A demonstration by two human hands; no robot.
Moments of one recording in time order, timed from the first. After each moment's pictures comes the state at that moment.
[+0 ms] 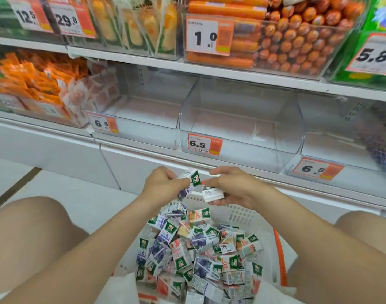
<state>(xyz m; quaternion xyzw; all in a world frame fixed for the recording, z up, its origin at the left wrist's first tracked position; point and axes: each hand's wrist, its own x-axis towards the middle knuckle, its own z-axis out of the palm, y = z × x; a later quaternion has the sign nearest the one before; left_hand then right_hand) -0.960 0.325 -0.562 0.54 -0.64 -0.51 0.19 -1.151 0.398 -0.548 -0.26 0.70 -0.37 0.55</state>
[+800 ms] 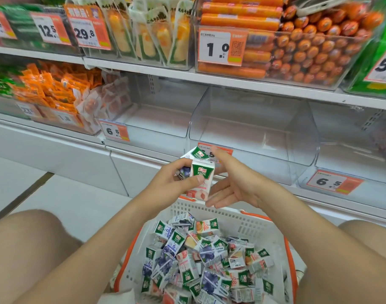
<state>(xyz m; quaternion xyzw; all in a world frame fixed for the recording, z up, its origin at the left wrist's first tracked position) -0.948 0.318 -0.536 0.34 -0.67 -0.60 0.28 -1.142 0.377 -0.510 -0.33 0.65 -0.32 0.61</state>
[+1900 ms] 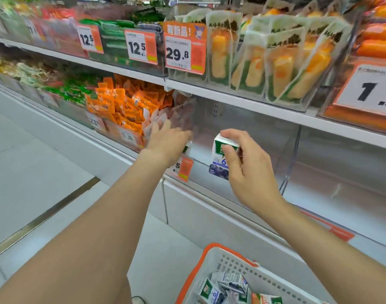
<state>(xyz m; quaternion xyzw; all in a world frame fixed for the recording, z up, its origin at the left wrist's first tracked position) -0.845 0.040 -0.494 0.53 -0.84 0.10 0.01 -1.030 0.178 -0.497 -0.68 0.56 -0.46 0.06</state>
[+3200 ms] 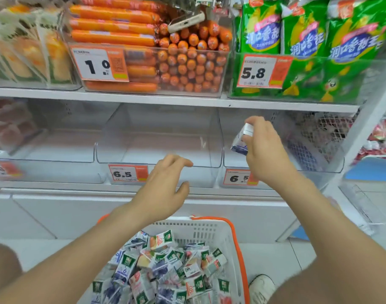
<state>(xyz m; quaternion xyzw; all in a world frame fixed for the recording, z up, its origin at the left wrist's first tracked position) -1.116 0.351 -0.523 0.22 -0.93 -0.22 0.20 -1.344 0.484 -0.467 -0.47 0.83 -0.29 -0.07</state>
